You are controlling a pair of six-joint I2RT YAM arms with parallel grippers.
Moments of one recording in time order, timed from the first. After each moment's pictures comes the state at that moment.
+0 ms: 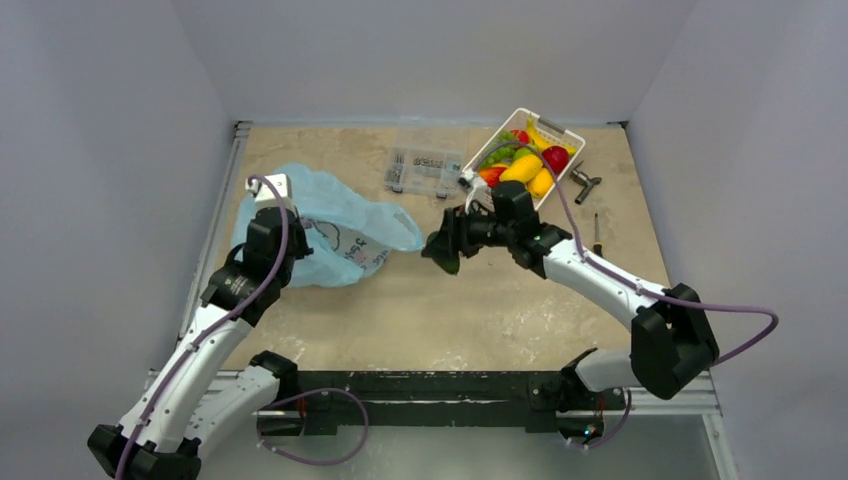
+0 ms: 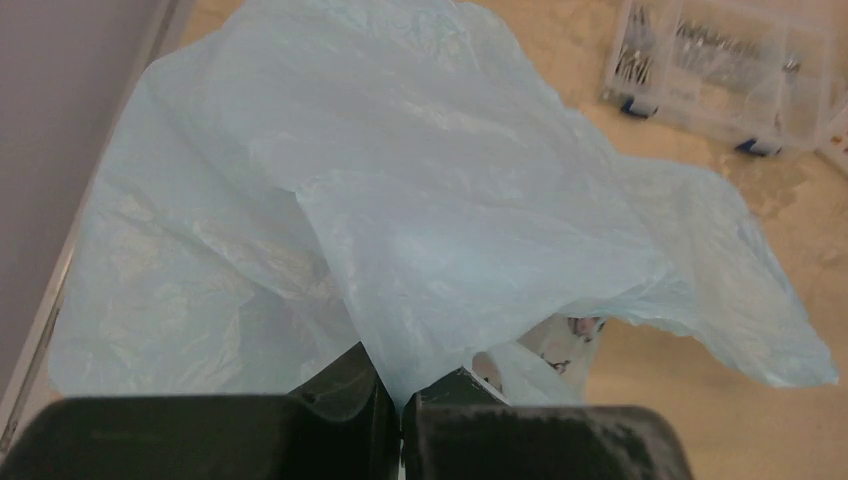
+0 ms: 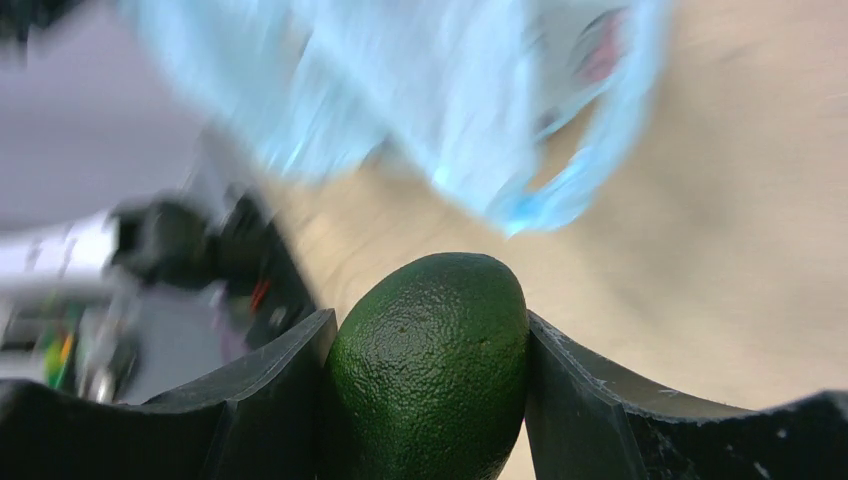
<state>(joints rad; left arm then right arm) -0.40 0.79 0.89 -0.55 -0.50 -0.32 0.63 1.36 0.87 0.00 -0.64 0.45</state>
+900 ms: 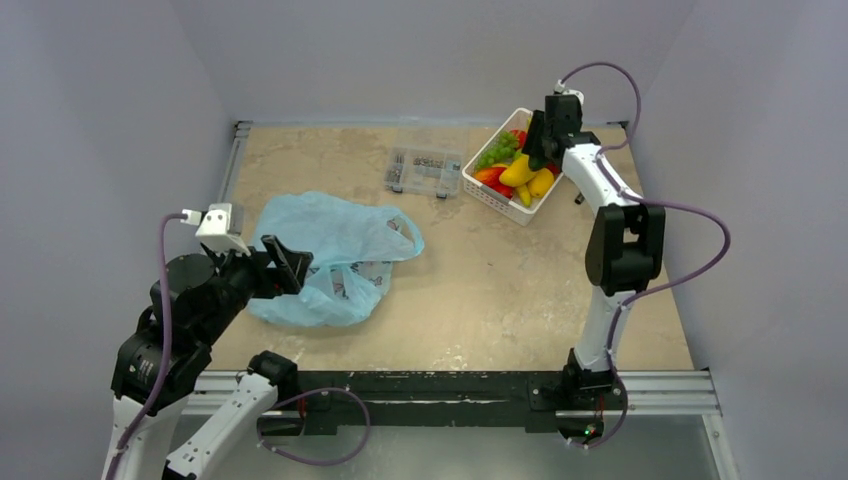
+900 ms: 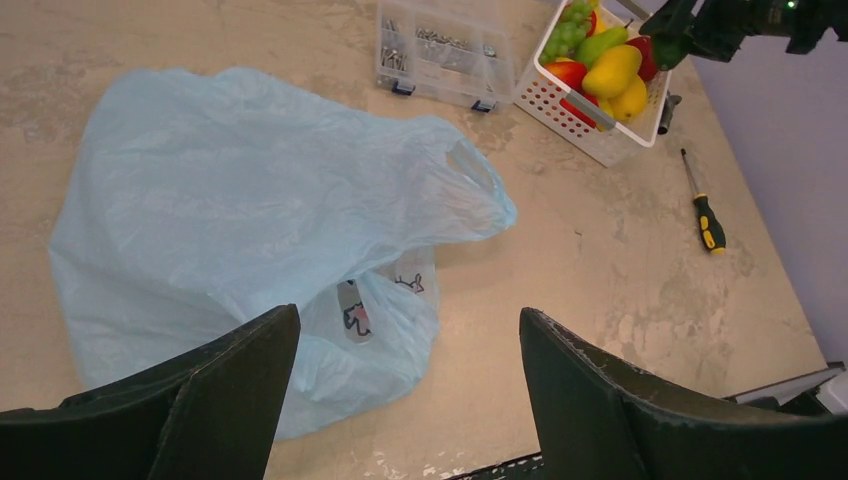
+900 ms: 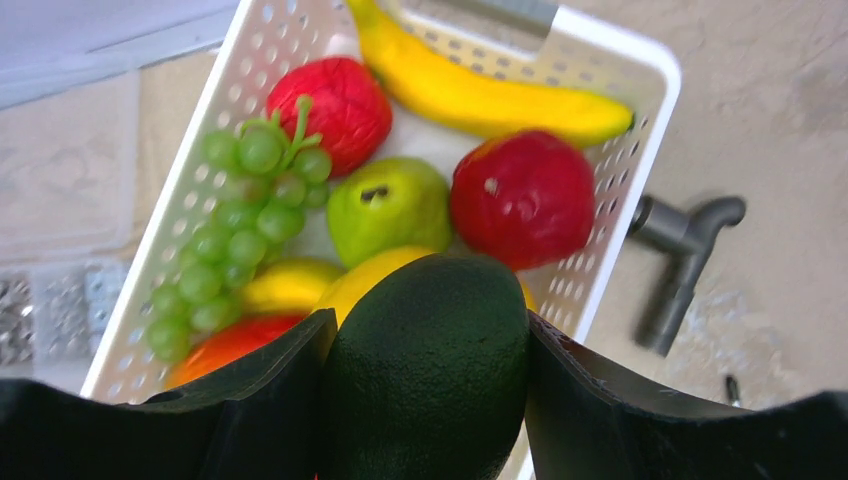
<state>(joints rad) -0.40 0.52 1.15 -0.97 -0.11 -0.42 0.11 1.94 1.64 -0.39 0.23 0.31</state>
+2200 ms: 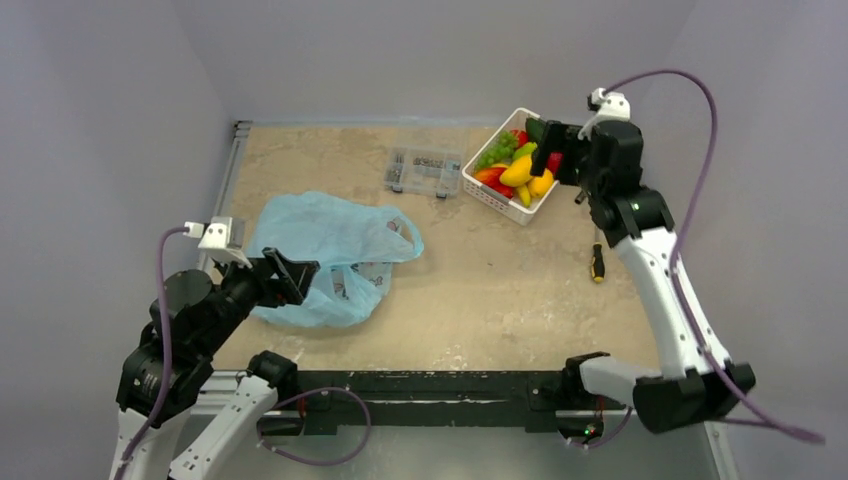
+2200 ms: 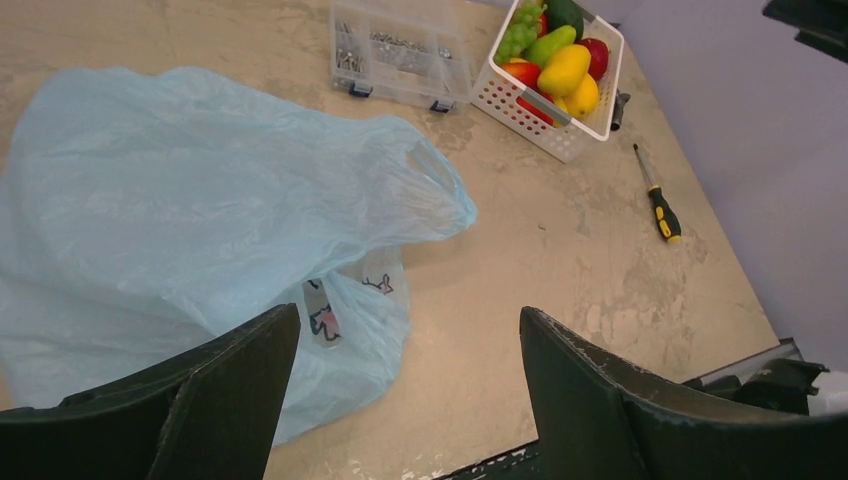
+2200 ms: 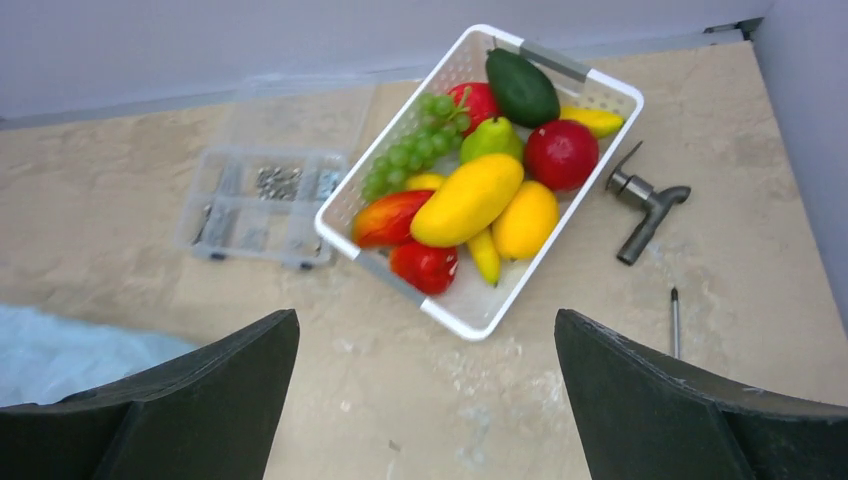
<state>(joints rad) -0.40 0.44 1.06 -0.90 0.01 -0.43 0.19 1.31 1.44 -0.54 0.18 0.24</state>
